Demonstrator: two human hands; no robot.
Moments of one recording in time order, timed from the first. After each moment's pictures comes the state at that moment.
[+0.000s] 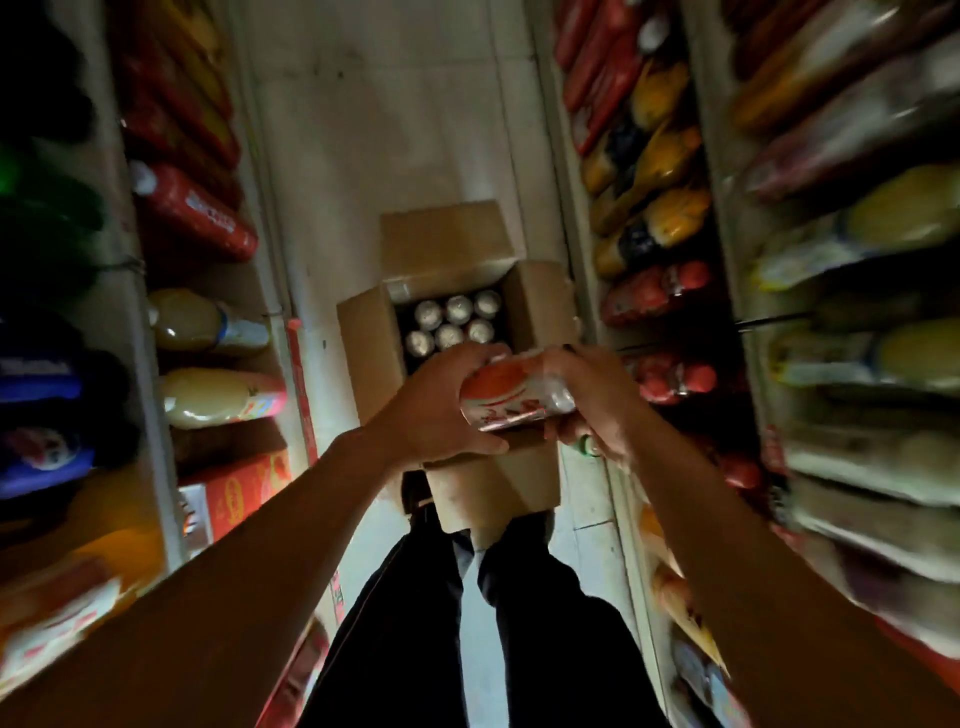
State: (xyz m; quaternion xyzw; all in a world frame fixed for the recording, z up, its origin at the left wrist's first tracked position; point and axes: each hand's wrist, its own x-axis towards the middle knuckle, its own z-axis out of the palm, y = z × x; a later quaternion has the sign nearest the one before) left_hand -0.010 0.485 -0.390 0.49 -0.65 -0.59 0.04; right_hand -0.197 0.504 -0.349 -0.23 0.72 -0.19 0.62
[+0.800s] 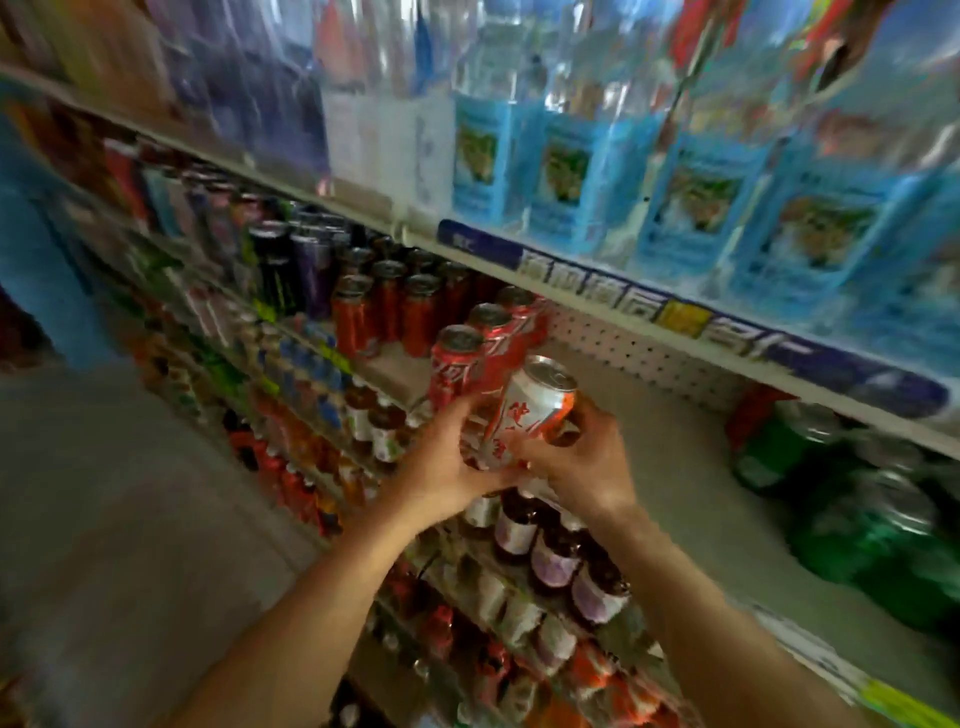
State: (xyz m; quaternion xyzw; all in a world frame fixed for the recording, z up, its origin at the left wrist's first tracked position) left_hand -0.310 0.558 0.096 0.14 -0.84 -0.48 0.21; right_hand -0.397 0.701 0.130 -0.27 0.77 -0.58 0.08
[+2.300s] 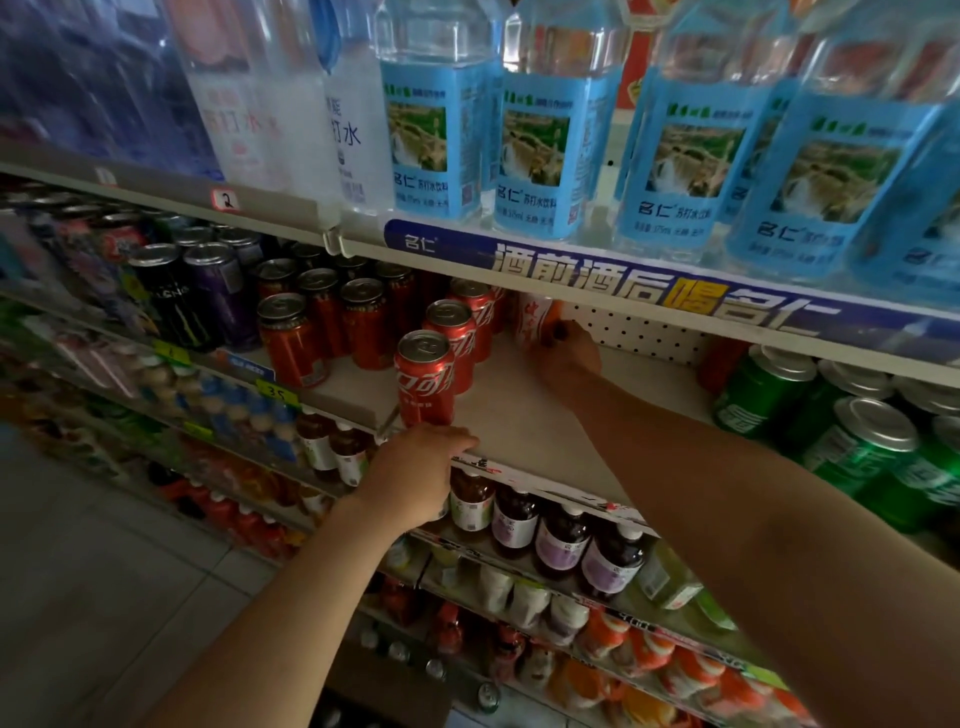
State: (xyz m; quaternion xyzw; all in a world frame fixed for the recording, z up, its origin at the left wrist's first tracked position) left_hand -0.333 0.498 0.082 0.01 -0.98 -0.16 0.07; right_hand -0.562 0.622 0.074 -0.01 0.88 -0.47 0.01
